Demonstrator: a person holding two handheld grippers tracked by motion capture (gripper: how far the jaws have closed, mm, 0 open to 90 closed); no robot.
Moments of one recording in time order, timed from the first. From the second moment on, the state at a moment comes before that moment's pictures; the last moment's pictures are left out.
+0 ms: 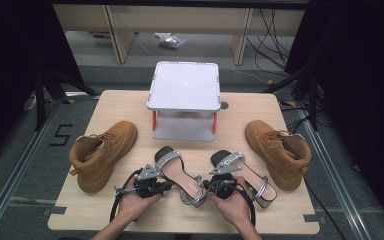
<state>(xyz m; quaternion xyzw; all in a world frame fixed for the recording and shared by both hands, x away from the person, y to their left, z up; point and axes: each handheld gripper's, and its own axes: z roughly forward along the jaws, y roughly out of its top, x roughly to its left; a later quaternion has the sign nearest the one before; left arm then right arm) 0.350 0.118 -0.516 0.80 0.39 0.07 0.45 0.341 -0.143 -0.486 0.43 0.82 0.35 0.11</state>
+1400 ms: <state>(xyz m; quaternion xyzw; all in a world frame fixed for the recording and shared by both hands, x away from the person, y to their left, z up) 0.370 0.163 -0.468 0.76 0.40 0.14 0.49 0.339 -0.140 -0.479 0.46 0.79 0.40 0.04</state>
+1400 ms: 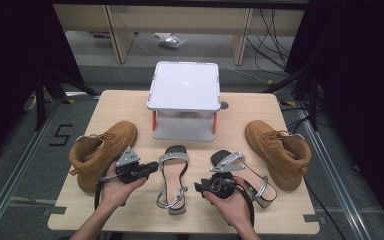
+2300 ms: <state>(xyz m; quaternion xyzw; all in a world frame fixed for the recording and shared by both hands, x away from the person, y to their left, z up) 0.461 0.150 -0.372 0.70 0.40 0.22 0.55 0.351 -0.106 -0.456 0.50 0.79 0.36 0.02</state>
